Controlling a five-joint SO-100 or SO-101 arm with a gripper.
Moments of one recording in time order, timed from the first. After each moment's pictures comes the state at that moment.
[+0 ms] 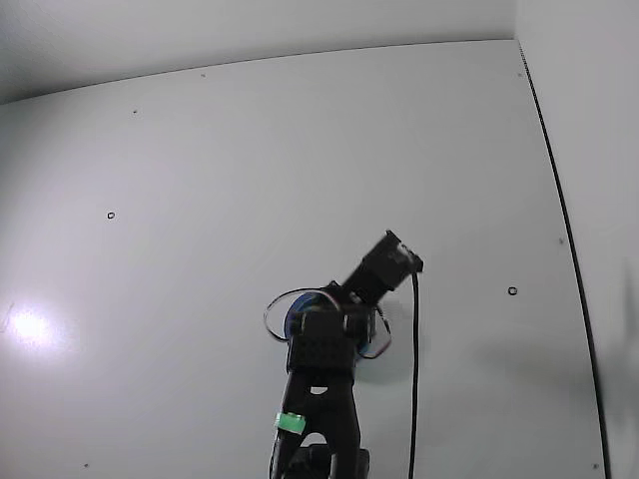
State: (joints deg) arm 6.2 134.6 137.3 51.9 -29.6
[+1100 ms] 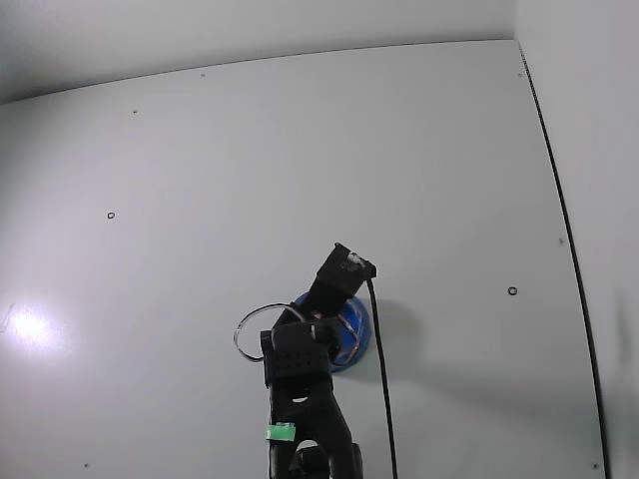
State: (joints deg) arm -6.3 136.0 142.0 51.9 -29.5
